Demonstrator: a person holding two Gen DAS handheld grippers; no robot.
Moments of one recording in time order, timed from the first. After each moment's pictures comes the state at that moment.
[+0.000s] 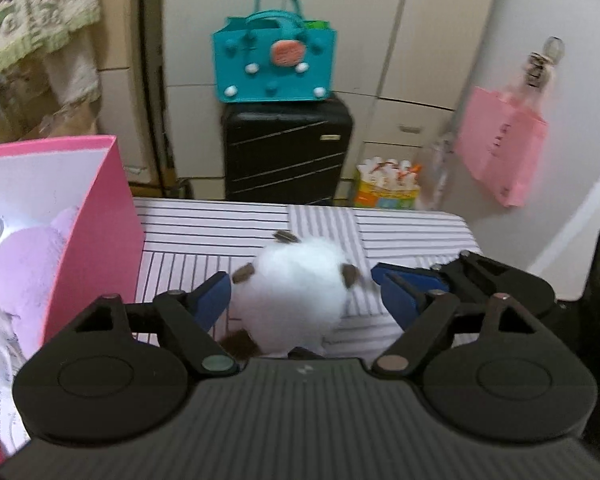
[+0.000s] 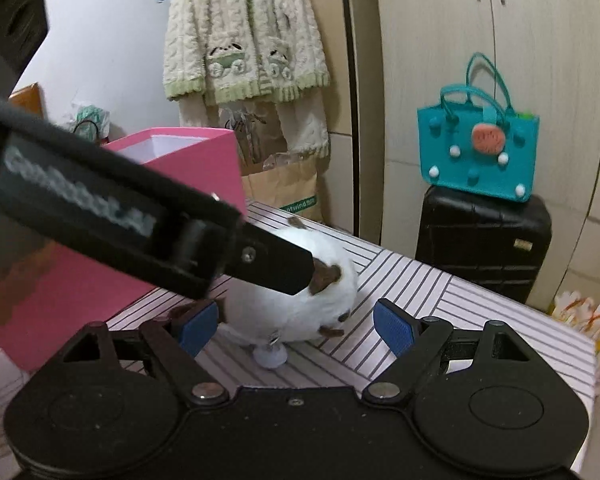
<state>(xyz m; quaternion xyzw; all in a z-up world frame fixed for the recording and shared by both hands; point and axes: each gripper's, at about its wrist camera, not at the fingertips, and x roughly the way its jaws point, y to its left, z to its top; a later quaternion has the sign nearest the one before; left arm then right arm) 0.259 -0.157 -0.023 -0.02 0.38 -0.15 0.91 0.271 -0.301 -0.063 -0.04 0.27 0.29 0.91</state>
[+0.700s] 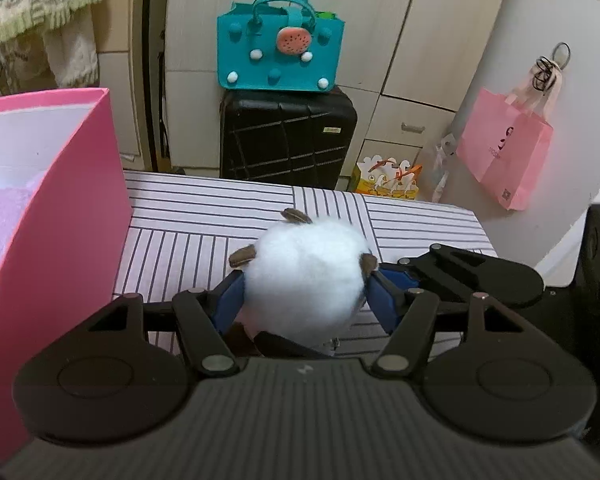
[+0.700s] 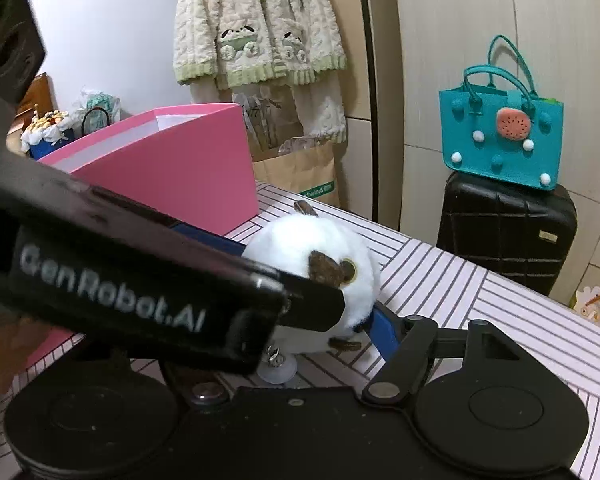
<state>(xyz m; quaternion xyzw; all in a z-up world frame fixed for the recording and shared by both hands) 0.268 -0.153 -0.057 -0.05 0.38 -0.15 0.91 0.285 -0.285 -0.079 -0.04 0.29 0.32 0.90</state>
